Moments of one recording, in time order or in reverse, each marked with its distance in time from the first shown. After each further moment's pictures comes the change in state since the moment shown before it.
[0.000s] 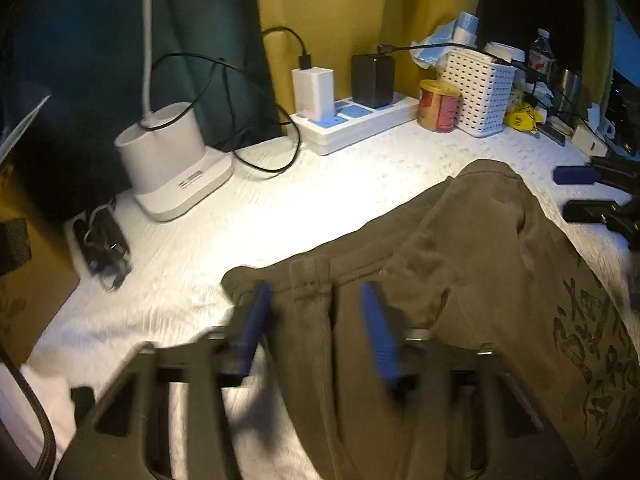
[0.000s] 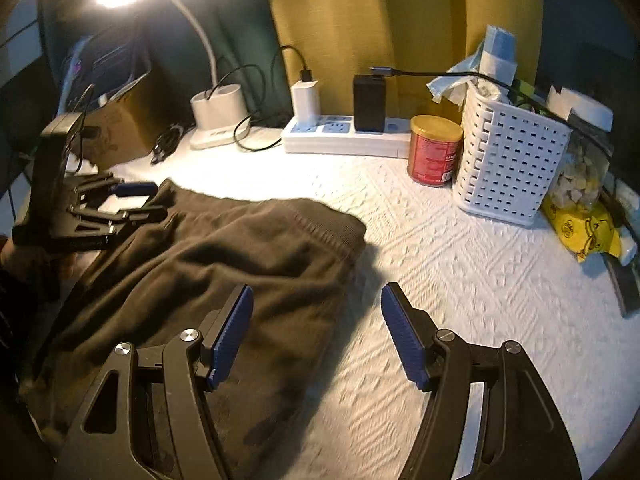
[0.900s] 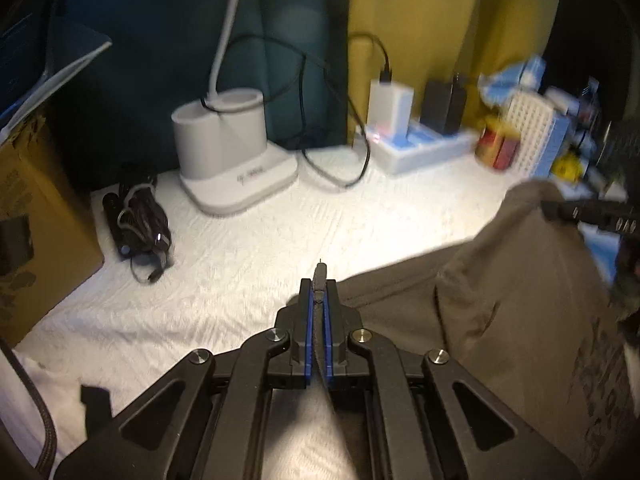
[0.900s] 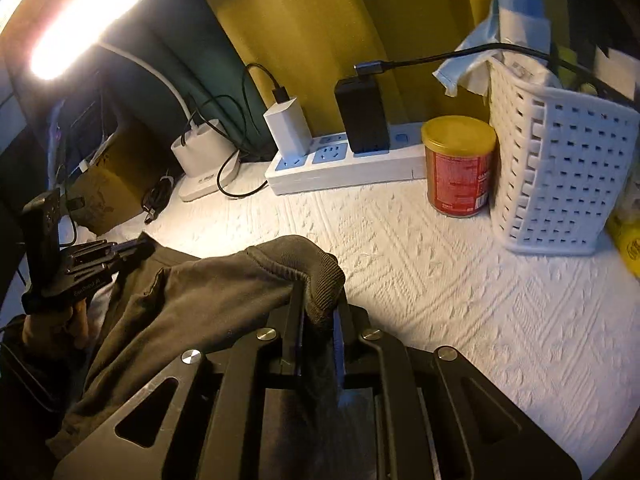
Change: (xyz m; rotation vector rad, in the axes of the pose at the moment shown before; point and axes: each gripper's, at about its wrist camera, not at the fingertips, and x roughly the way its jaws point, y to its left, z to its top) left arm 0.013 0.039 -0.003 -0.162 -0.020 0.081; right arm 0.056 -0.027 0.039 0.109 -0.009 0.129
